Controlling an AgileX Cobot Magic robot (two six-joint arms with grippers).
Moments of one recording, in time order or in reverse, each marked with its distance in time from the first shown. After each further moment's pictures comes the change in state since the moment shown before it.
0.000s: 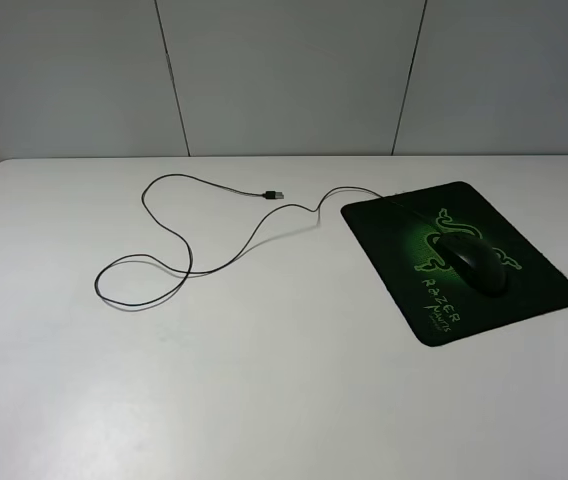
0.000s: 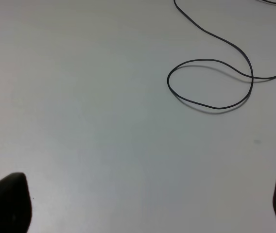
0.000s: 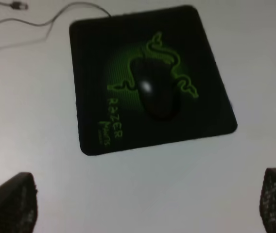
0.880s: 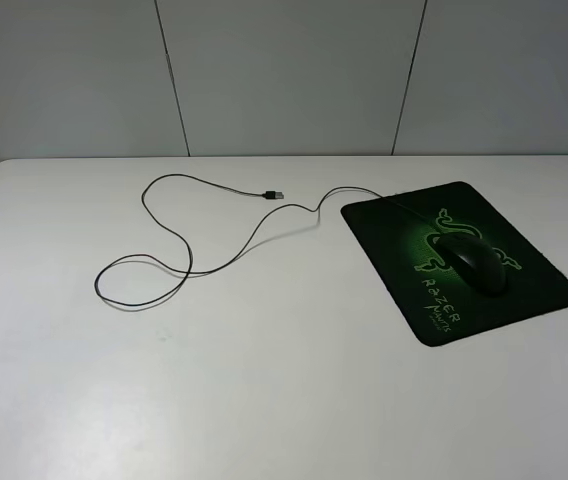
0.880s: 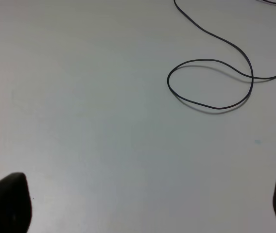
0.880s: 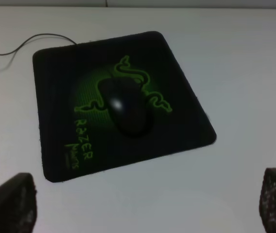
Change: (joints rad) left arm 0.000 0.000 0.000 0.000 0.000 0.000; right arm -0.101 -0.299 0.322 -0.020 -0.188 0.000
